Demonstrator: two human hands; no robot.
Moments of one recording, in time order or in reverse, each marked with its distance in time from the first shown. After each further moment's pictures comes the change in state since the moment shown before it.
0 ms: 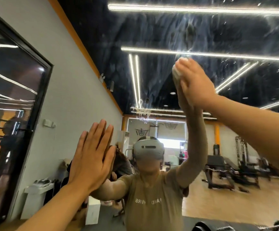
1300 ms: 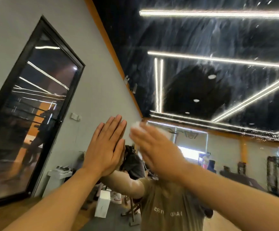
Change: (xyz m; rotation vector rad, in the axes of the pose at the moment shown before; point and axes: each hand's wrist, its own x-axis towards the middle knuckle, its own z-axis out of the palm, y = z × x) left_hand -0.003 -0.003 0.000 0.065 -0.016 -0.026; right_hand -0.130 -0.132 0.065 0.153 -0.207 -0.454
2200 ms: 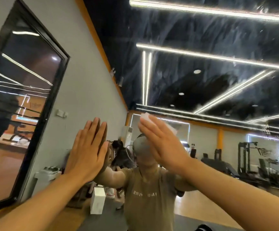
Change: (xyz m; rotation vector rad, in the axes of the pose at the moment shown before) left_hand -0.014 -0.131 -0.037 -0.084 -0.115 -0.178; right_hand 0.090 -0.028 0.026 -0.010 0.045 0.164
